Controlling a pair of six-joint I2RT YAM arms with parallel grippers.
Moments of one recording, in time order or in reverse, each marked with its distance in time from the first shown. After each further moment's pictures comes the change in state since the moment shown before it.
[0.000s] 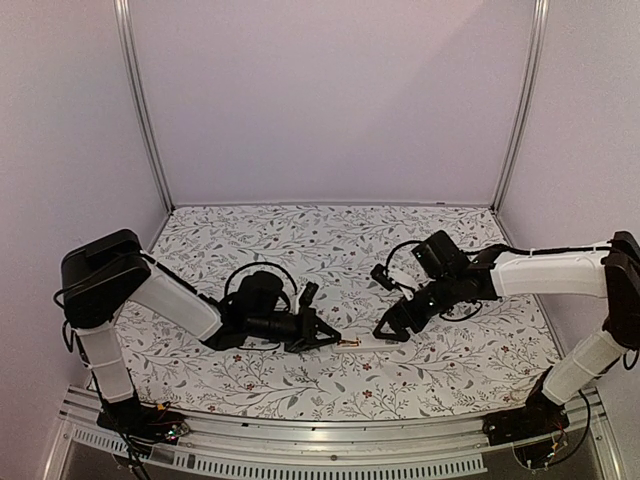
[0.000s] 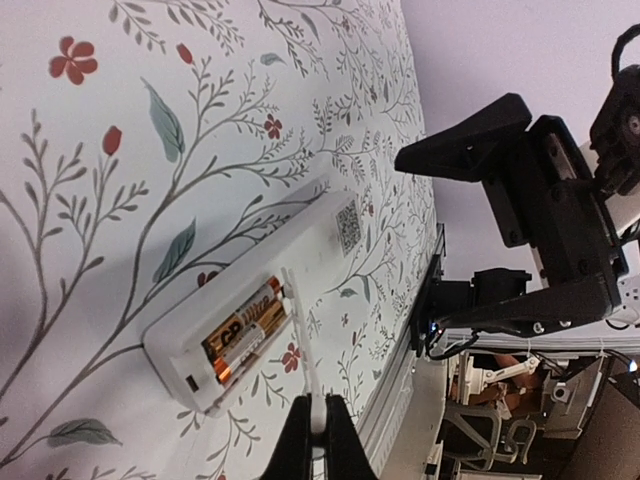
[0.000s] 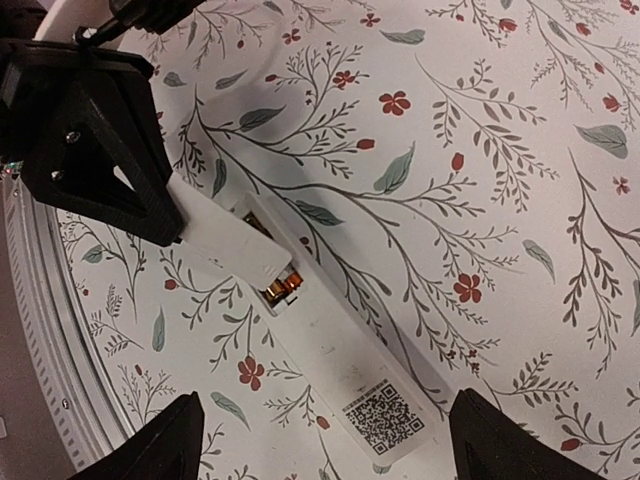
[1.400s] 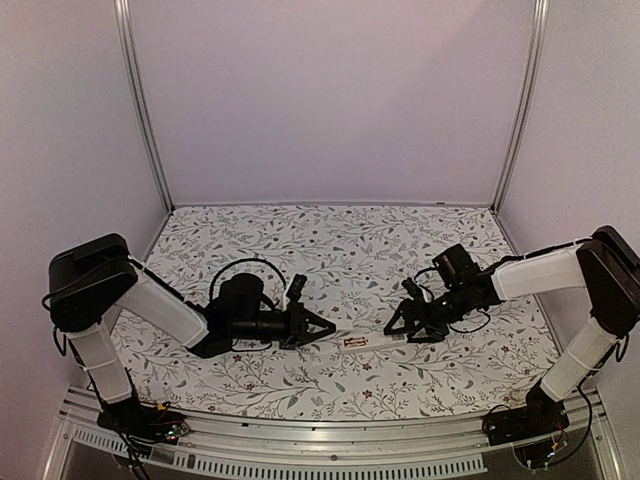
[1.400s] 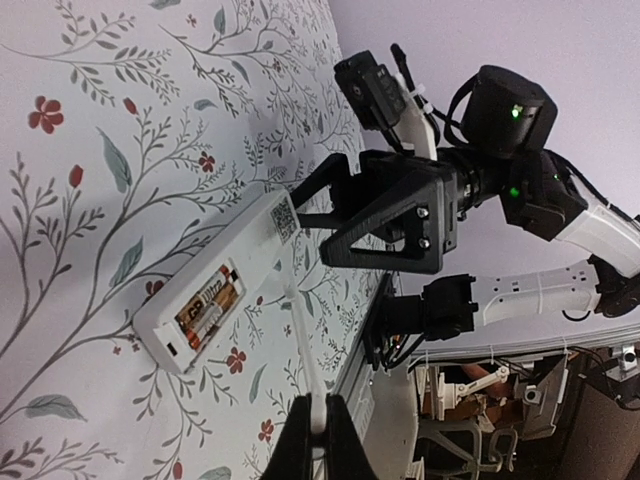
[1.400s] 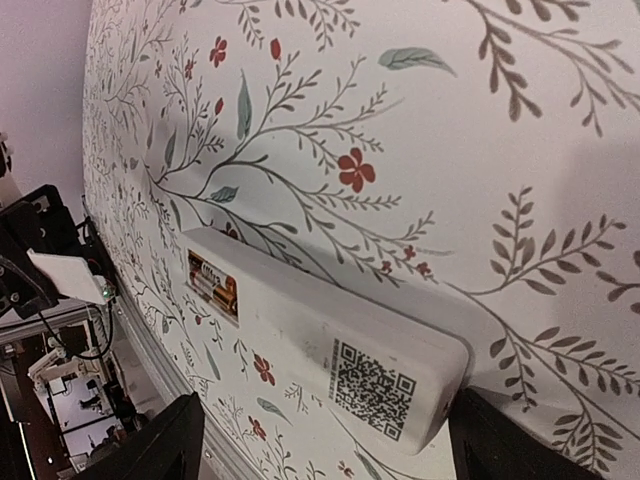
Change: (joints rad) left arm 0.002 -0.073 -0.120 0.219 -0.035 -0.058; right arm -0.200 0.099 -0.135 0.127 -0.275 0.502
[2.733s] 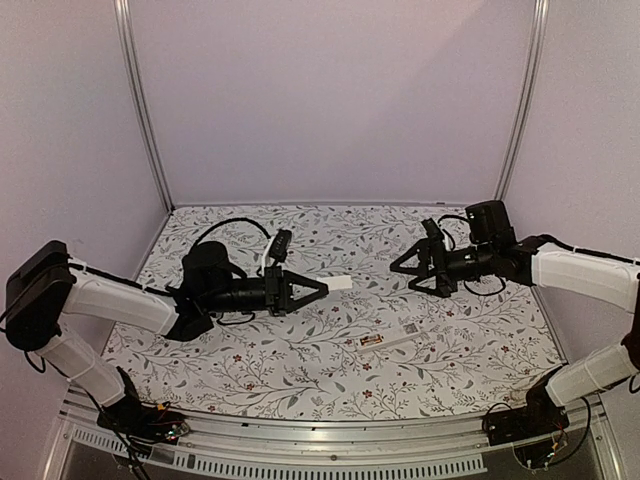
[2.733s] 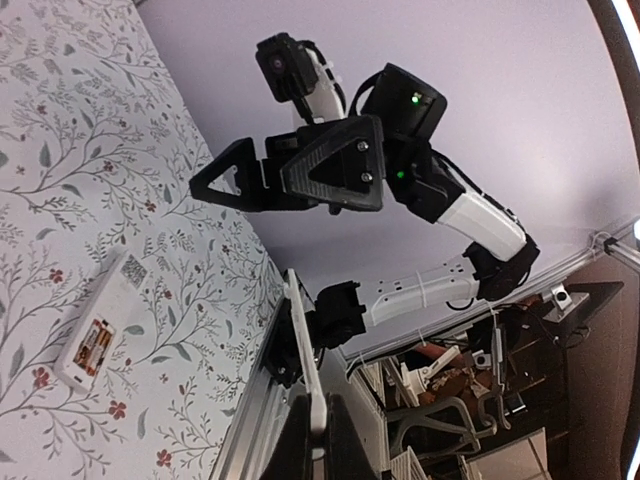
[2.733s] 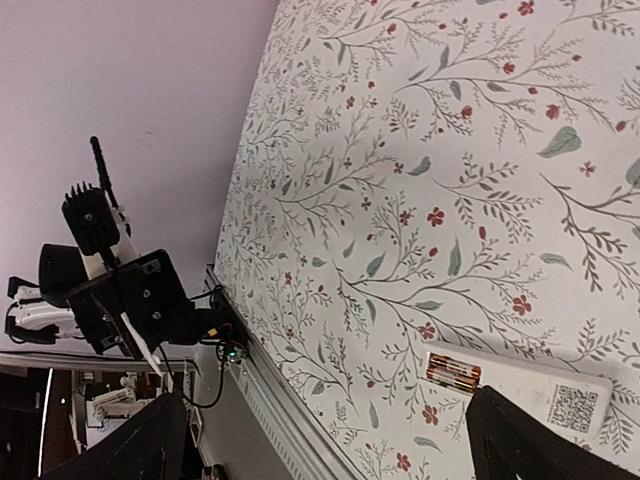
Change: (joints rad) left arm 0.064 -0.269 0.035 0.026 0.125 0.058; right arm -0.064 -0.265 0.097 0.154 -0.121 0.238
